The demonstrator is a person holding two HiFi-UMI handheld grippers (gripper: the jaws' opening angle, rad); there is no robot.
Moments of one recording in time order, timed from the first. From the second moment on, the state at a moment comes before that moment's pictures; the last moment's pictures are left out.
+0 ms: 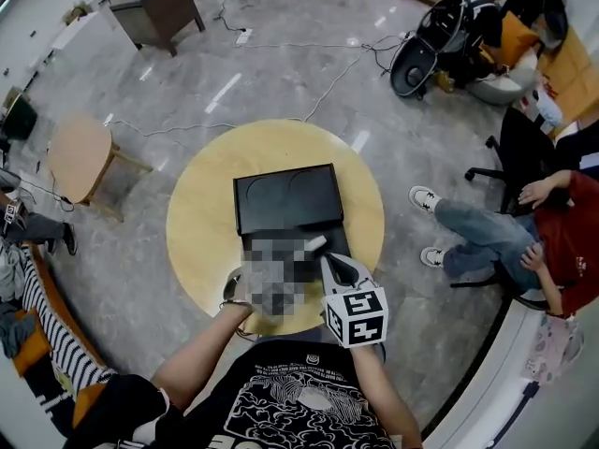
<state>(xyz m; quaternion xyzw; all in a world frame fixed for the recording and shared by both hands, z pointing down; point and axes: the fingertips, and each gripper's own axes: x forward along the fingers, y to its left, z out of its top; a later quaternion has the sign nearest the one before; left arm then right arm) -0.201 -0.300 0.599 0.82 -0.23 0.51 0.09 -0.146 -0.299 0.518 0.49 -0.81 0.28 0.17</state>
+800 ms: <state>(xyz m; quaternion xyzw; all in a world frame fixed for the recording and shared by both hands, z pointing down) -0.188 -0.292 0.604 0.84 -0.19 0.51 0.07 -0.137 -0.294 0.517 0.50 -0.80 0.28 0.17</state>
